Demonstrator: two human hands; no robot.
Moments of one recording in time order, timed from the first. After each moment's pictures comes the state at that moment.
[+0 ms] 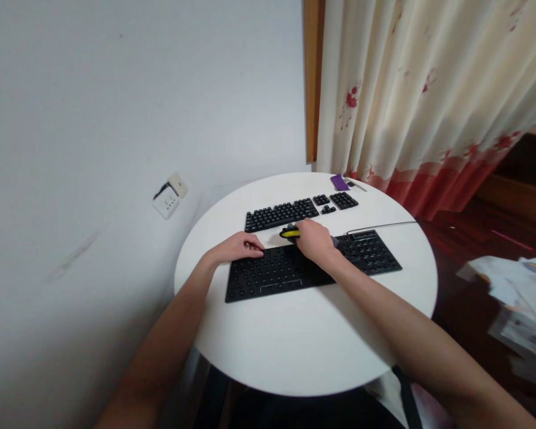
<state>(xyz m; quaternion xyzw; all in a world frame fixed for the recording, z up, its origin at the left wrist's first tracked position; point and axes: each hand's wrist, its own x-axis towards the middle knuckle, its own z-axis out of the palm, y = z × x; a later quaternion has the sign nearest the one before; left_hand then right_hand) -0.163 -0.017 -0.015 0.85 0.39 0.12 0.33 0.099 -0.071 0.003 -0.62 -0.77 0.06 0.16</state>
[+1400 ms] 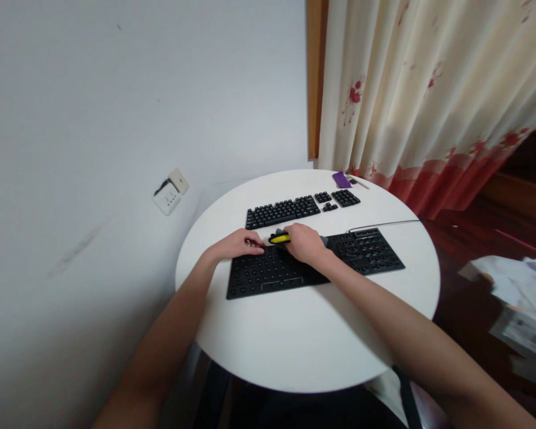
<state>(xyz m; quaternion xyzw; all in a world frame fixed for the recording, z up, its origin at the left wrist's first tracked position) -0.159 -0.020 -0.014 0.85 0.39 0.12 0.34 0.081 -0.073 -0.006 -0.56 -0.81 0.07 0.14</state>
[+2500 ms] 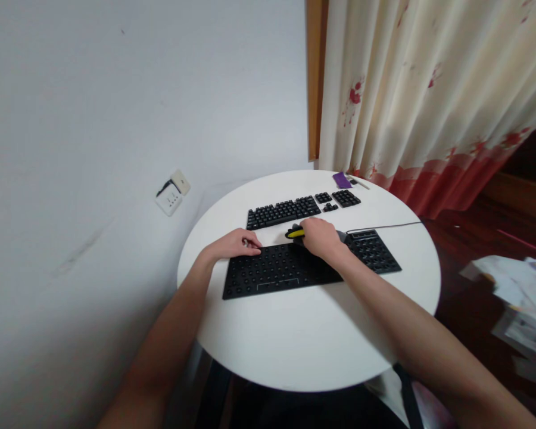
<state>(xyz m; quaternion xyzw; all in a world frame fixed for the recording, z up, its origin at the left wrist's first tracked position) -0.174 -0.013 -0.014 0.86 0.39 0.09 0.31 0.109 -0.066 0.005 -0.61 -0.78 0.04 0.11</state>
